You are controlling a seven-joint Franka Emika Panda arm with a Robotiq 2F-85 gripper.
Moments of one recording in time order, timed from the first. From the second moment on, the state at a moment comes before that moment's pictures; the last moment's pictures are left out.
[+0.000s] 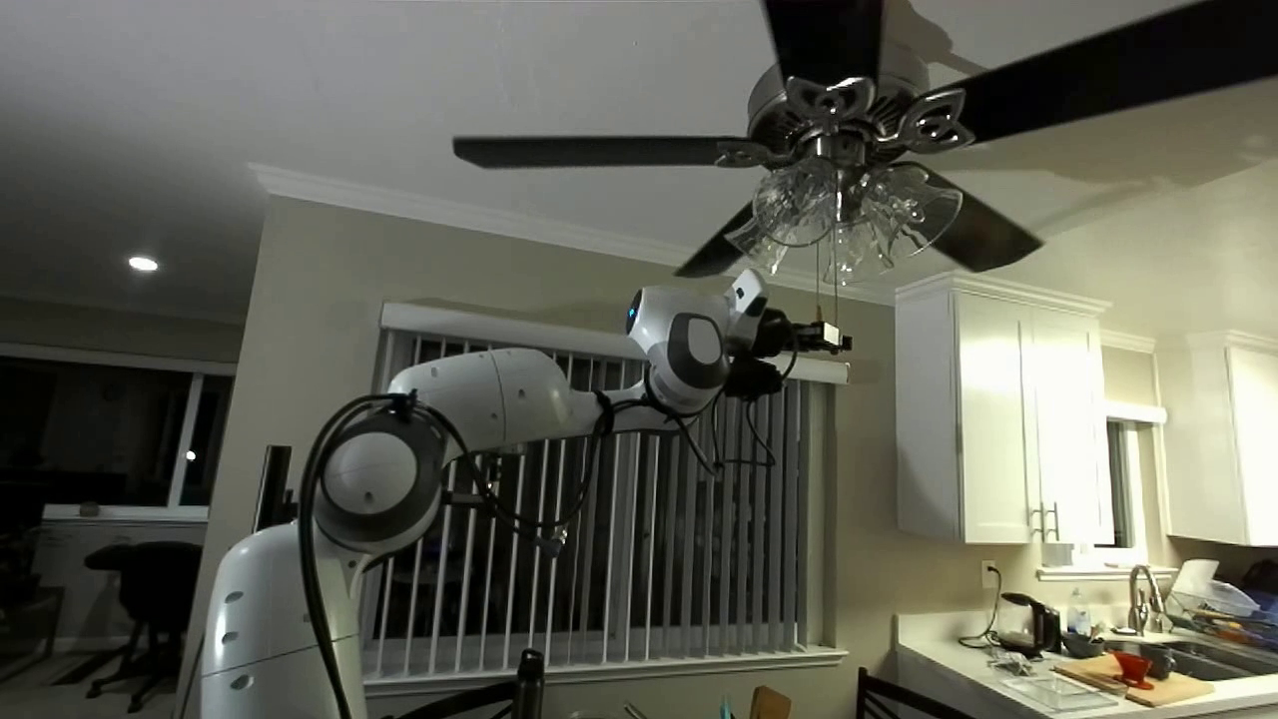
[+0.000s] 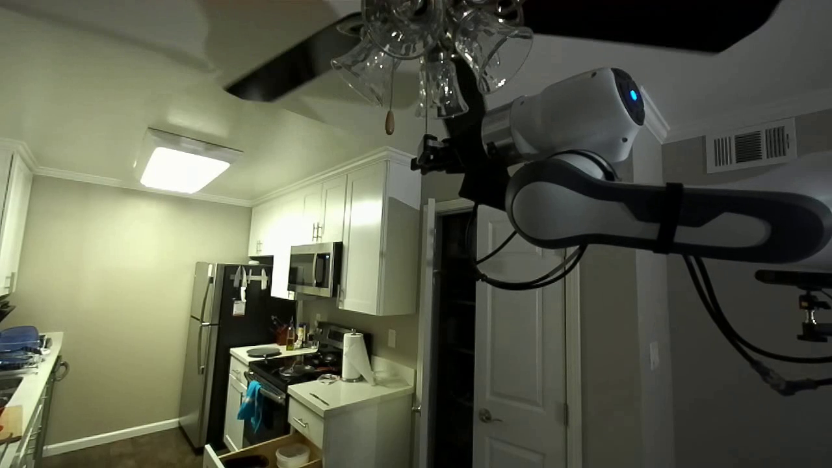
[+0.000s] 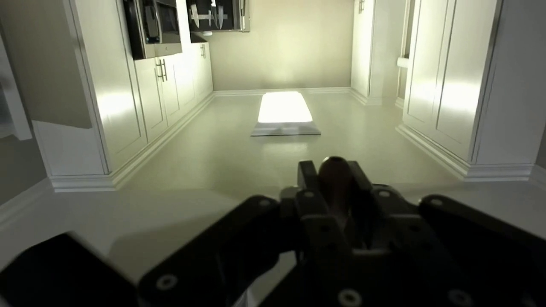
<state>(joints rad) -0.68 -0.36 0.88 -1.55 -0.17 2.86 0.50</state>
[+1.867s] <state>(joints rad) -0.37 -0.30 0.68 -1.61 -0.27 2.16 0.50</state>
